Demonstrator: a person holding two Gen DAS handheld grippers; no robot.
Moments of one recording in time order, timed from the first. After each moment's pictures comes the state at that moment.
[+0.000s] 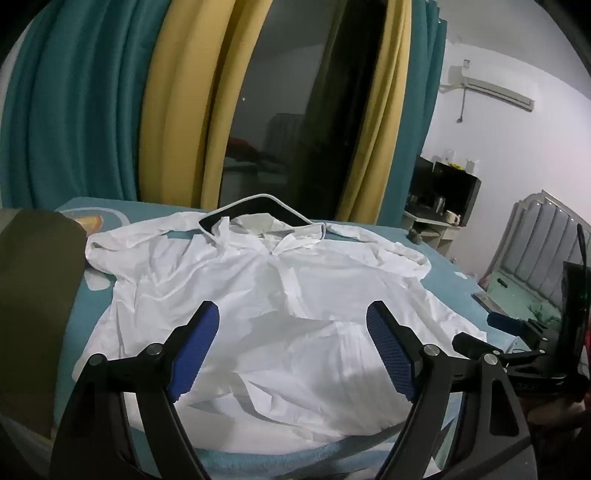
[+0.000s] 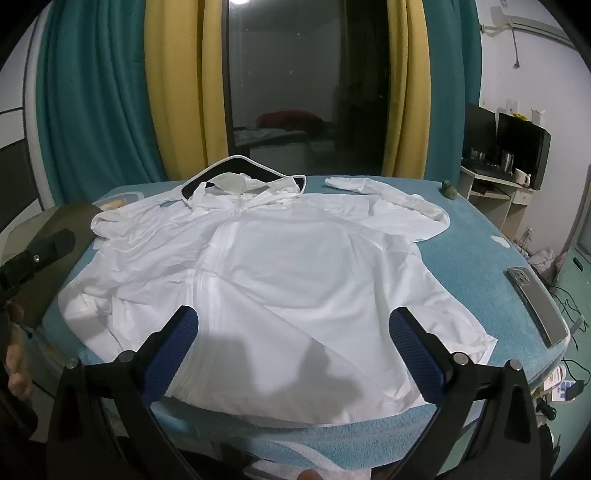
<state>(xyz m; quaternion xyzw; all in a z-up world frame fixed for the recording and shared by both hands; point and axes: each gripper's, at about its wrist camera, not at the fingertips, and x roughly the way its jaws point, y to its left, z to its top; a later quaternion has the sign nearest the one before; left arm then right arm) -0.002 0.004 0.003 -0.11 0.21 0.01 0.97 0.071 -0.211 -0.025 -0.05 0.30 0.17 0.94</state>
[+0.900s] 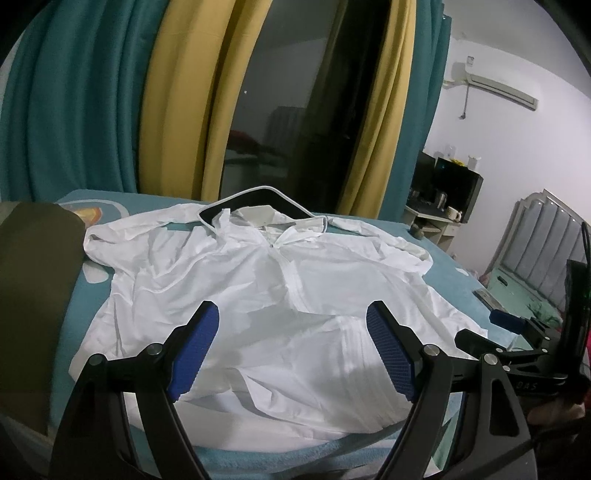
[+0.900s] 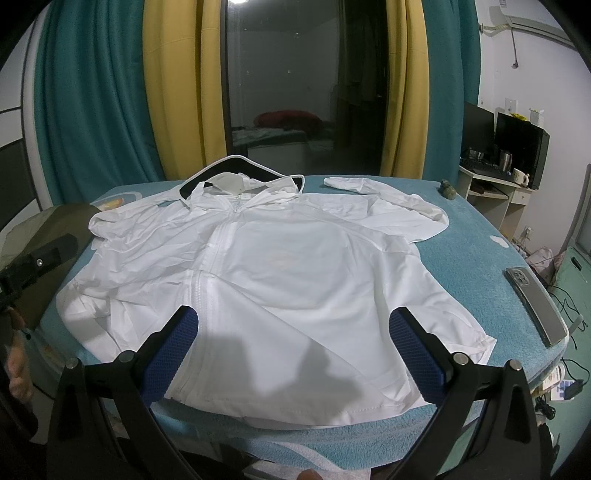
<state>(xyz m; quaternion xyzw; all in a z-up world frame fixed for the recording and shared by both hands) 0.007 0.007 -0.007 -0.11 0.23 0.01 0.97 0.073 -0.210 -0.026 -0.05 0.30 0.17 0.94</state>
